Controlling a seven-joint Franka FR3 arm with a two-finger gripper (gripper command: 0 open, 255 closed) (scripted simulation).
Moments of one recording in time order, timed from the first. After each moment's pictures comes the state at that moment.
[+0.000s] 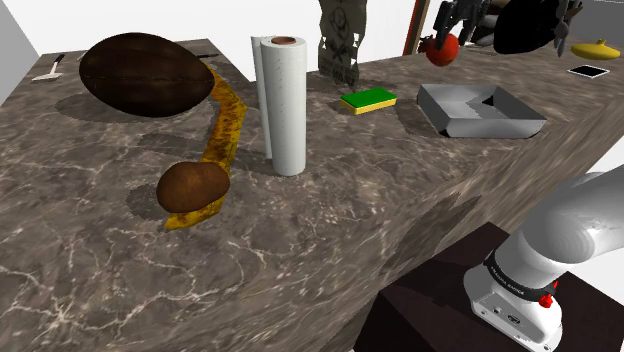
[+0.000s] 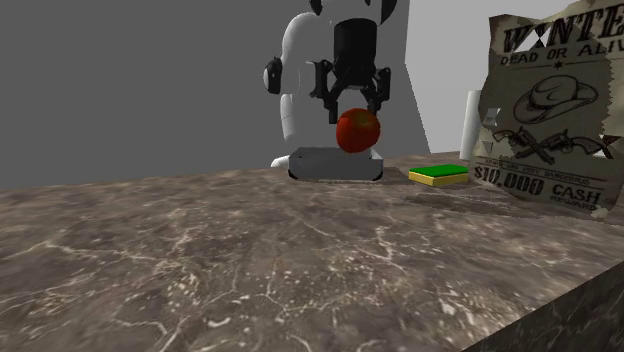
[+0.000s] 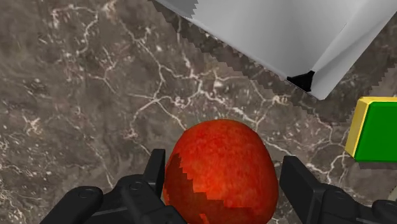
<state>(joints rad) -0.10 -0.40 -0.15 -1.87 -0.09 1.57 -0.05</state>
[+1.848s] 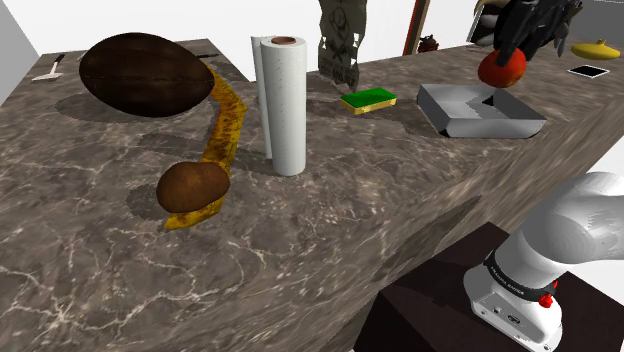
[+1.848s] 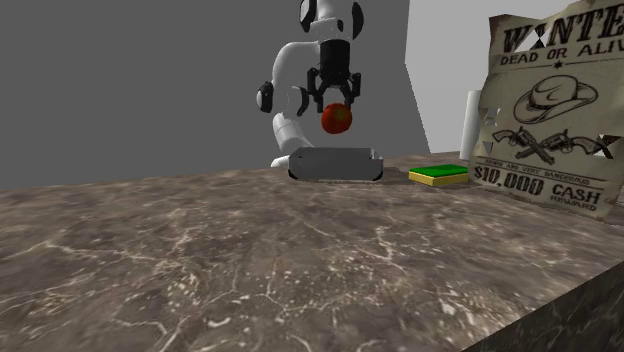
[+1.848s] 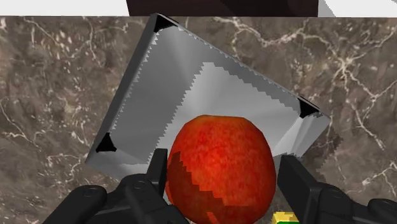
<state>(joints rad) -0.10 -0.92 -0.02 -2.15 -0.06 1.32 0.07</state>
